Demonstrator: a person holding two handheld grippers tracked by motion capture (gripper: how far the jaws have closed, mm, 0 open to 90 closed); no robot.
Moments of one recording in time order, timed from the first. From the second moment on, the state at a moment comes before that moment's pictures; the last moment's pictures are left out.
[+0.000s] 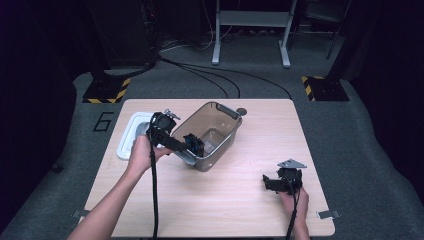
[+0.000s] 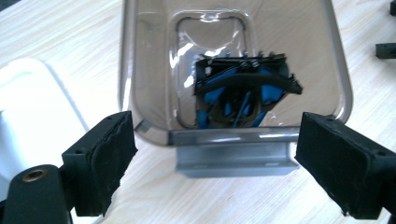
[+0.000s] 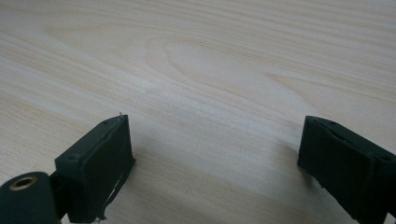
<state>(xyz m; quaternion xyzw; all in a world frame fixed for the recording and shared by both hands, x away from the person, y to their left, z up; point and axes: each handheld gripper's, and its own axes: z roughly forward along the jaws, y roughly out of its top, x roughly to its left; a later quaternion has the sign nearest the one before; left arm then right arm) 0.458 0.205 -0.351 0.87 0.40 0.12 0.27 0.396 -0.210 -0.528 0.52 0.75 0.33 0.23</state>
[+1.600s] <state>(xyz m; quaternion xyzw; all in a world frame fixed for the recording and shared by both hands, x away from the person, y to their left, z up) 0.504 0.336 -0.418 0.75 0.56 0.19 0.28 0.396 -0.210 -0.528 0.52 0.75 0.33 0.23</state>
